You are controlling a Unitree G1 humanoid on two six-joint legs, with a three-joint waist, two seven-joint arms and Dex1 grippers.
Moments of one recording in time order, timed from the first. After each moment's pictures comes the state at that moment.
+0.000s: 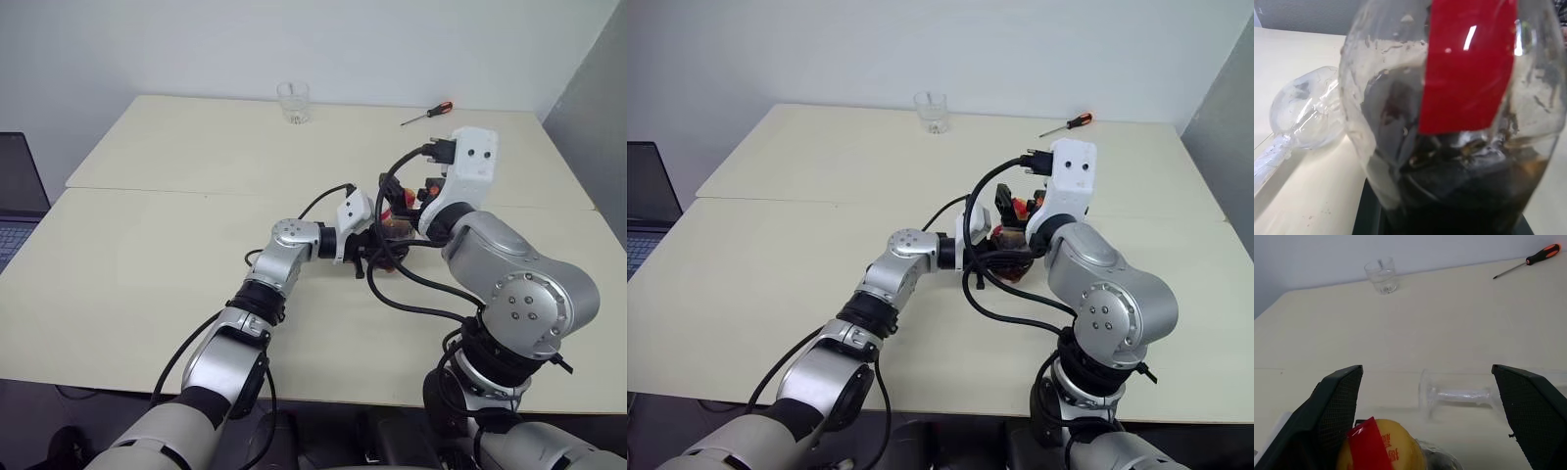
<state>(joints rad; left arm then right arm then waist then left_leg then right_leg) -0.88 0.11 -0.20 0.67 -0.14 0.06 -1.14 -0.75 0.13 -0.24 -0.71 0.33 1.52 -0.21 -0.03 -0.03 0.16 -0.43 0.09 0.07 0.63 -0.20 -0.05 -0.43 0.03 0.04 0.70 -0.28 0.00</state>
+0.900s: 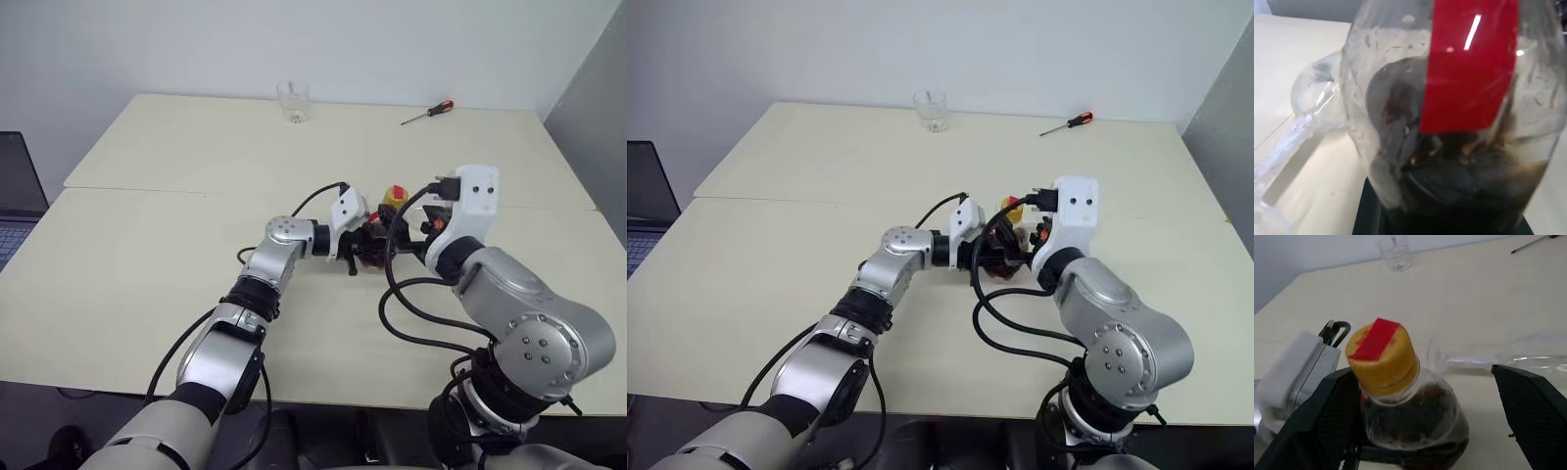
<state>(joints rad) -0.90 0.16 -0.20 0.72 -0.13 0.05 -1.13 -0.56 0.13 -0.27 -0.91 0.34 1.61 -0.06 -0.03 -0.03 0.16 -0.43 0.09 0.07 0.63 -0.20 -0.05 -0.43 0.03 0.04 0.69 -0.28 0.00</state>
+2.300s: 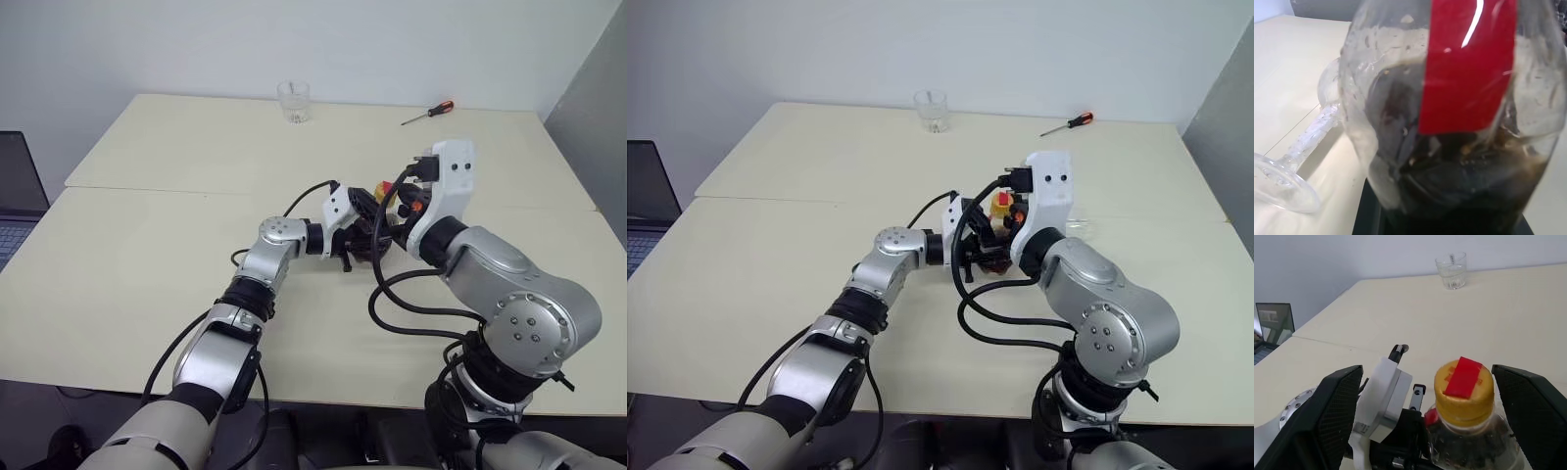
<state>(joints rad) -0.90 0.16 -0.18 0.73 -0.13 0.02 -1.10 -0.70 0.13 -0.20 -0.76 0.37 1.51 0.02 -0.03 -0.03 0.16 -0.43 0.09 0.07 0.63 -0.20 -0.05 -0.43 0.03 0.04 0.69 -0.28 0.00</state>
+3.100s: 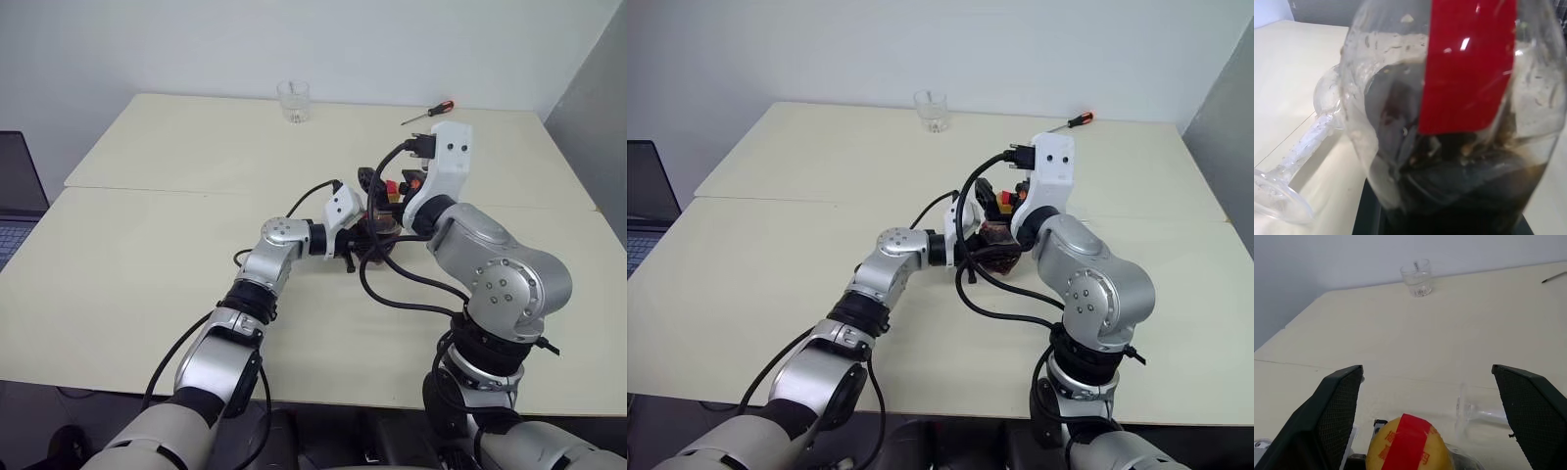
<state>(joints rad) -0.87 0.15 -0.18 0.66 -0.14 0.06 -1.08 -0.75 0.11 -0.20 -0.57 0.30 1.36 -0.05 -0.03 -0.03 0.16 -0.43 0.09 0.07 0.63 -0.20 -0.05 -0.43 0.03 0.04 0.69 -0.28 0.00</state>
